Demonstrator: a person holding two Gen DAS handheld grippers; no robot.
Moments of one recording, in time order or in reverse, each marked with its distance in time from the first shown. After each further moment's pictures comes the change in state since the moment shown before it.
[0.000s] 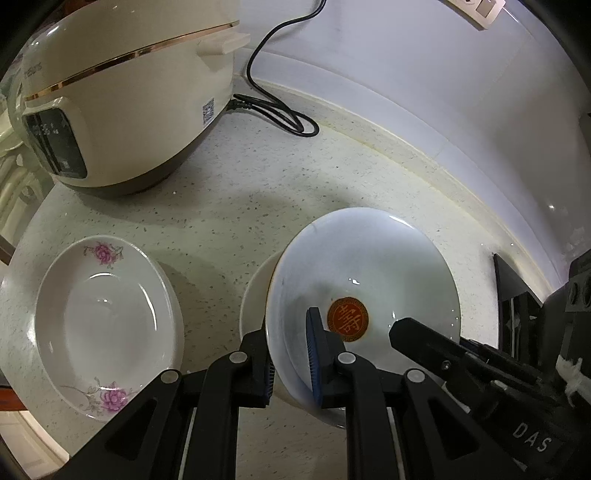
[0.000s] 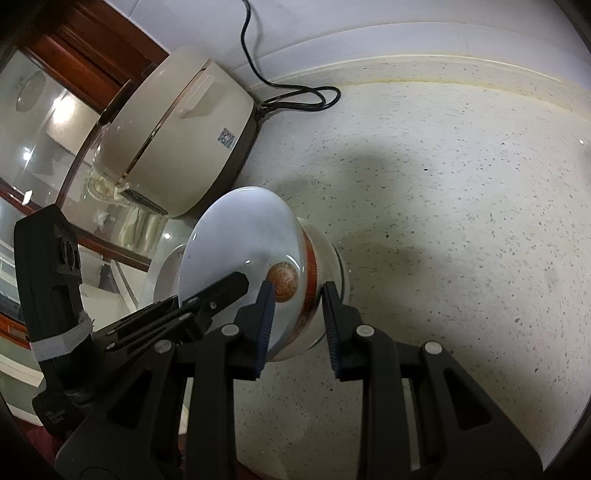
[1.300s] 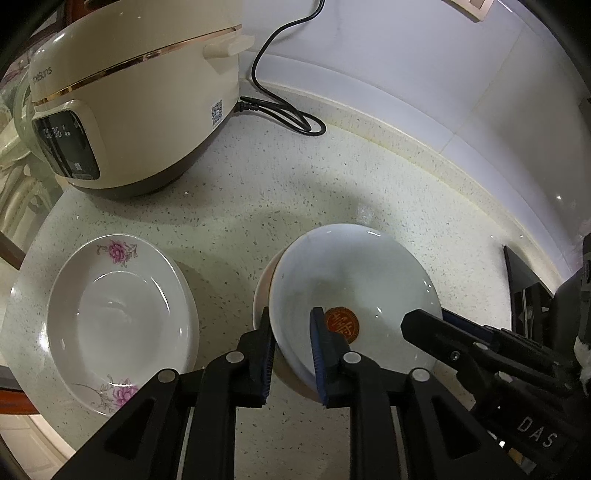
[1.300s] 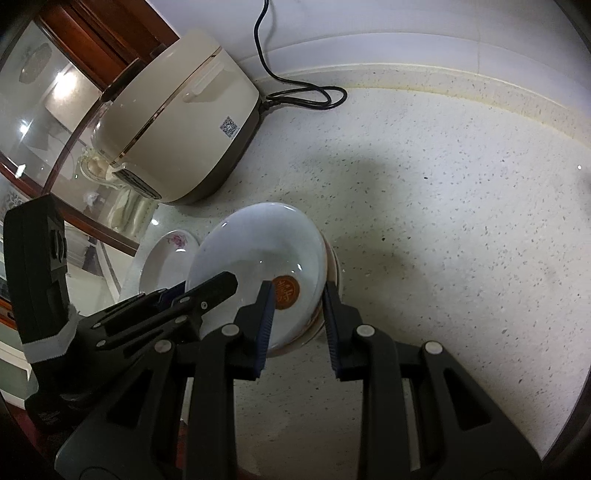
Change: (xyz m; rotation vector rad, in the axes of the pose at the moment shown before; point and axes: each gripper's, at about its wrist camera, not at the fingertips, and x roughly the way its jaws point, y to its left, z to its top) left arm -0.004 -0.002 -0.007 0.031 -0.018 0.048; right arm 0.000 0.009 -0.003 -0.079 0.005 -0.060
